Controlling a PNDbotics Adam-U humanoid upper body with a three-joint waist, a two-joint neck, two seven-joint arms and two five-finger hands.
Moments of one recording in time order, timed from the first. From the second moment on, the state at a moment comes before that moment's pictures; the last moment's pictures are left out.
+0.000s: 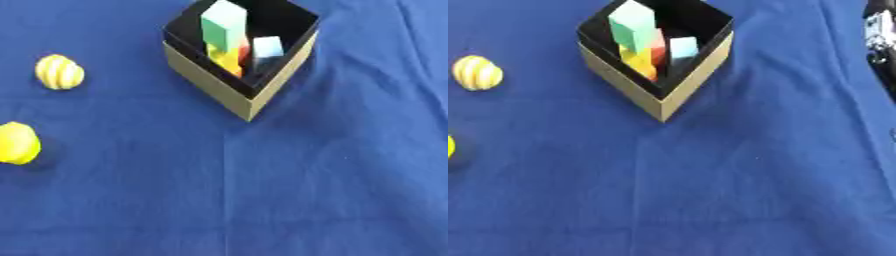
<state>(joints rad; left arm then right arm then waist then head) -0.25 1.22 -0.18 -1.87 -0.34 0.00 0.01 -0.16 -0.73 -0.09 -1.99 0.01 -0.06 -0.38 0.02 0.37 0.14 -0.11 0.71</state>
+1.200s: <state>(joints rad) -0.45 1.21 -0.31 -1.85 -0.33 0.05 -0.38 -0.17 -0.73 -0.09 -1.99 0.01 -0.06 -0.39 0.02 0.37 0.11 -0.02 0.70</state>
